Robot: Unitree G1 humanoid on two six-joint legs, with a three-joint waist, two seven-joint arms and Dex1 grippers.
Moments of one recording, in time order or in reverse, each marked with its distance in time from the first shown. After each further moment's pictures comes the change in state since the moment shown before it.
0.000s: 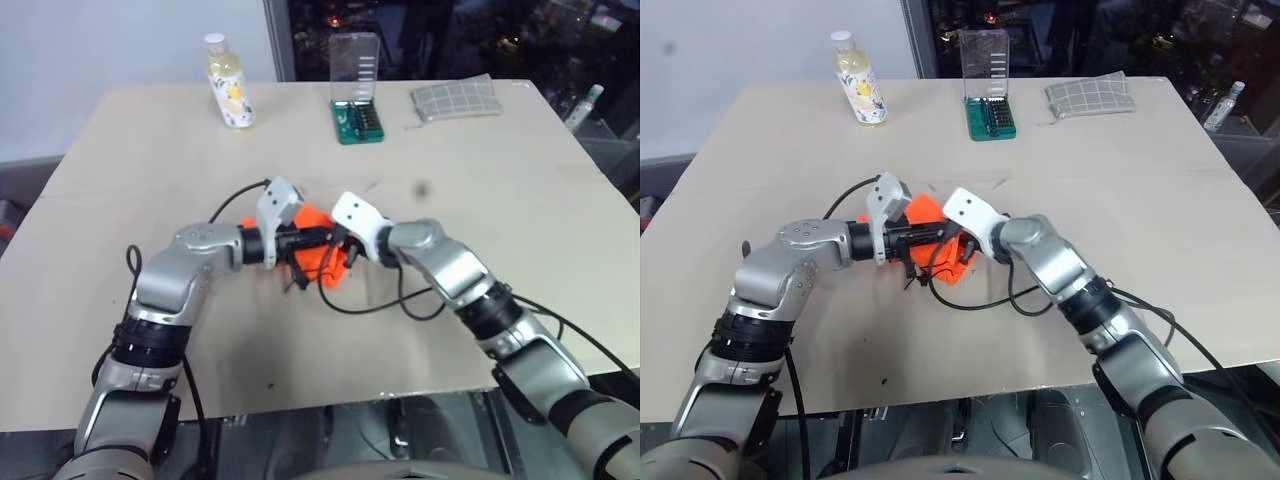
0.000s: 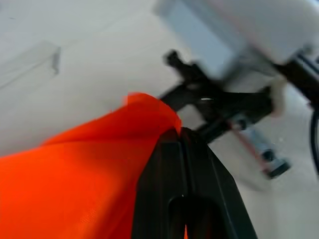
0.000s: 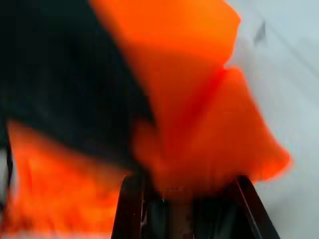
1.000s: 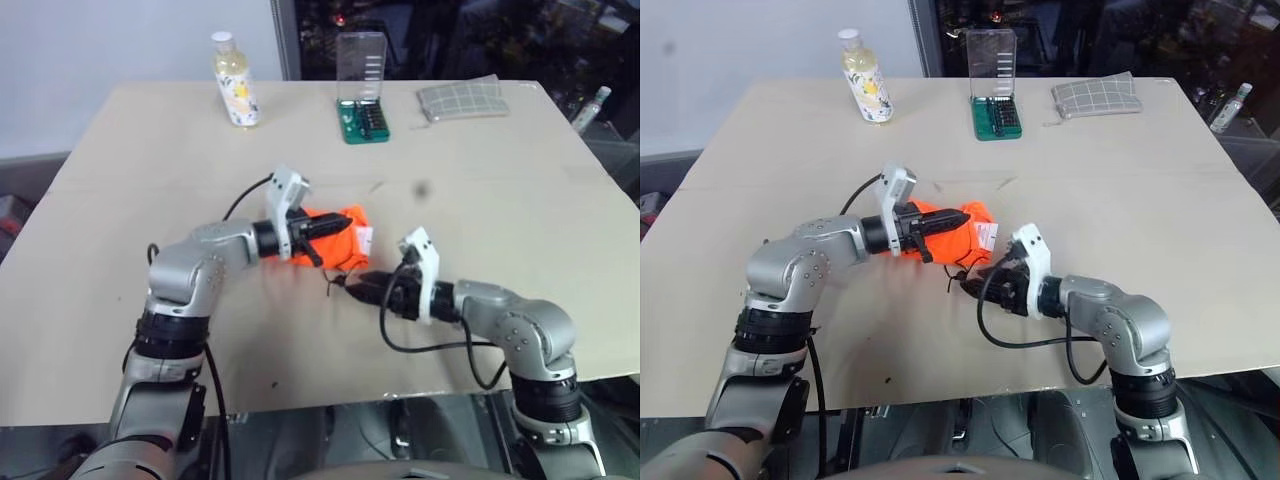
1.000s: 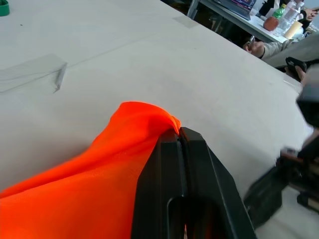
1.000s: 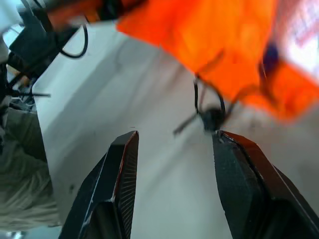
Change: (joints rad) left arm -0.070 -0.147 0.078 0.018 -0.109 0.170 0.144; right arm 0.548 -0.020 -0.468 -0.626 0.549 0.534 -0.013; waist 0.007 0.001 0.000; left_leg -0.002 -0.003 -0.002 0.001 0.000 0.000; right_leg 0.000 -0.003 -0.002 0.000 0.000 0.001
